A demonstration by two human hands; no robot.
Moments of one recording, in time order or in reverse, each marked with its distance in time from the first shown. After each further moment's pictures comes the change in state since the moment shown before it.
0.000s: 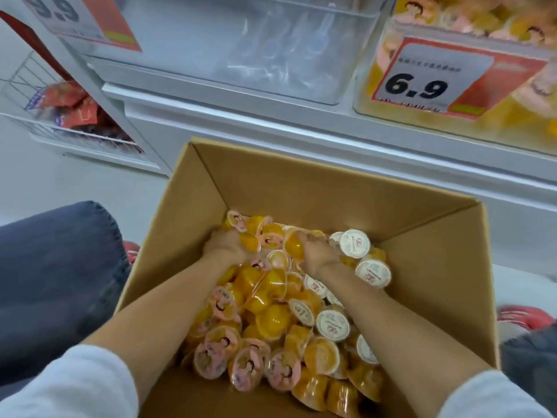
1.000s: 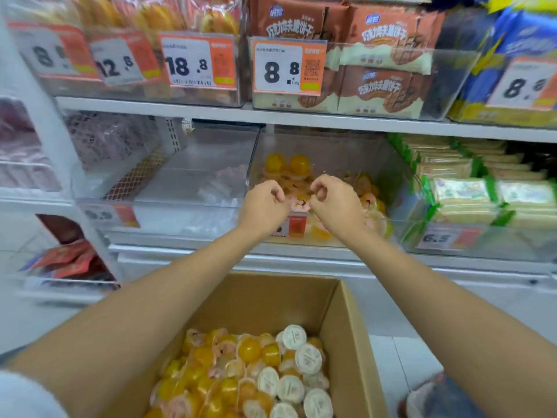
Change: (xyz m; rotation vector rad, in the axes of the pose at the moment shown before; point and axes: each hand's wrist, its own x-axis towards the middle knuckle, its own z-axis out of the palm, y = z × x) left_hand -0.227 0.232 -0.211 -0.606 0.736 0.812; right_hand -0.212 0.080 -0.320 0.432 1.200 -0.021
